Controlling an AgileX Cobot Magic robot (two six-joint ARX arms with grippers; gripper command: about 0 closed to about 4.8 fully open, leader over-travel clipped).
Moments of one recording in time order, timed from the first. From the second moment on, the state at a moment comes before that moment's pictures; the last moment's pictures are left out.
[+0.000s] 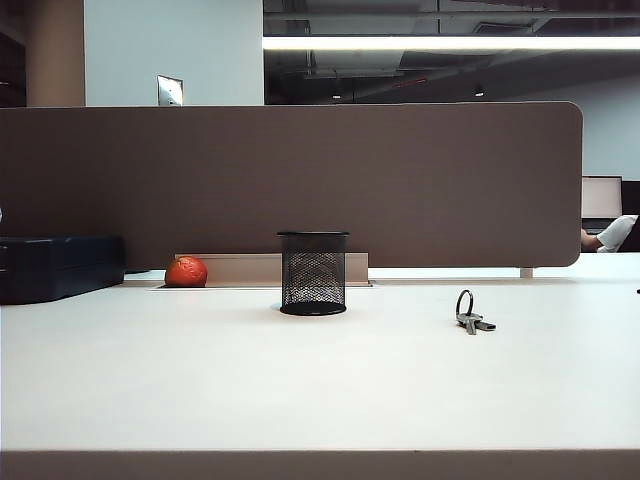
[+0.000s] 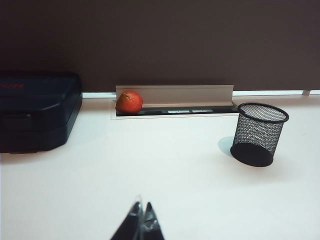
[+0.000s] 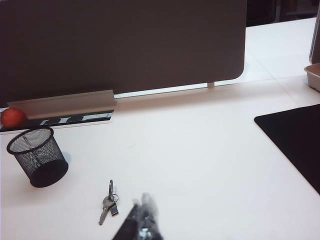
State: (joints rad) left arm -0.01 0.01 0.08 -0.04 0.18 -0.02; right arm 0.06 0.18 0.51 -0.40 0.00 0.16
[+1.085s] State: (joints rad) left arm -0.01 0.01 0.08 -0.04 0.18 -0.02; right arm 0.06 1.24 1.09 -0.65 -0.48 0.19
